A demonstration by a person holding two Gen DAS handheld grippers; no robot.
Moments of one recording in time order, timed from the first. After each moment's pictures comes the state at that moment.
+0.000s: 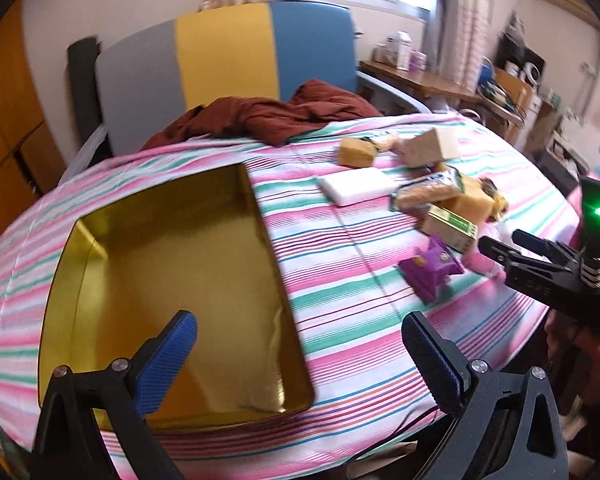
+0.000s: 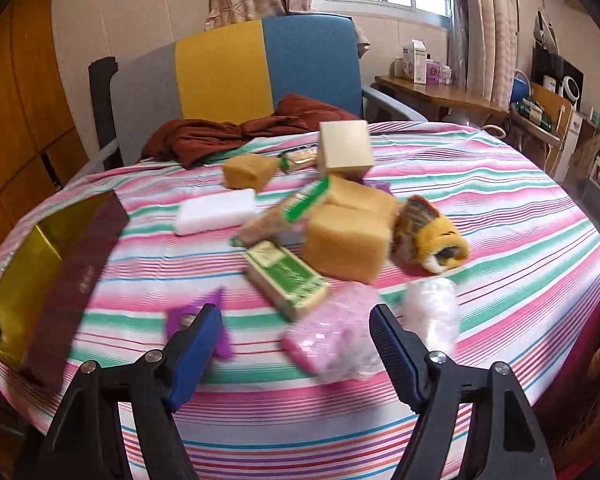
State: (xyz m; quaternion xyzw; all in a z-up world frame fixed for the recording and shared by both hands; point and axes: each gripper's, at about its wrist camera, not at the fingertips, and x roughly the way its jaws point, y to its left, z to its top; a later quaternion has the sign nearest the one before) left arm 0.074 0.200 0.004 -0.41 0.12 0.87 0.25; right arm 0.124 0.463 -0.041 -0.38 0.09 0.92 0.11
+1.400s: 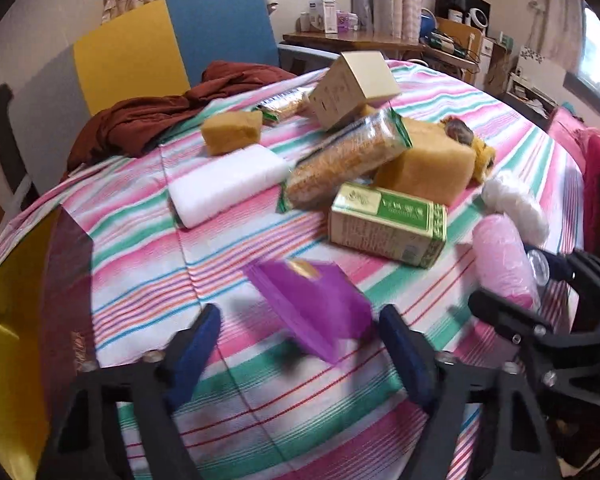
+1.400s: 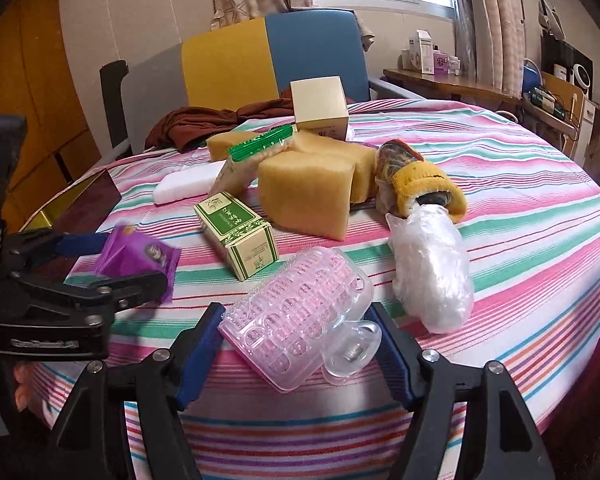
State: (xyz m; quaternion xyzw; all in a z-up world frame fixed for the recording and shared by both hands) left arm 0.046 0.353 -0.083 -0.41 0.19 0.83 0.33; right arm 0.147 0.496 -0.085 -0.36 0.11 0.92 0.07
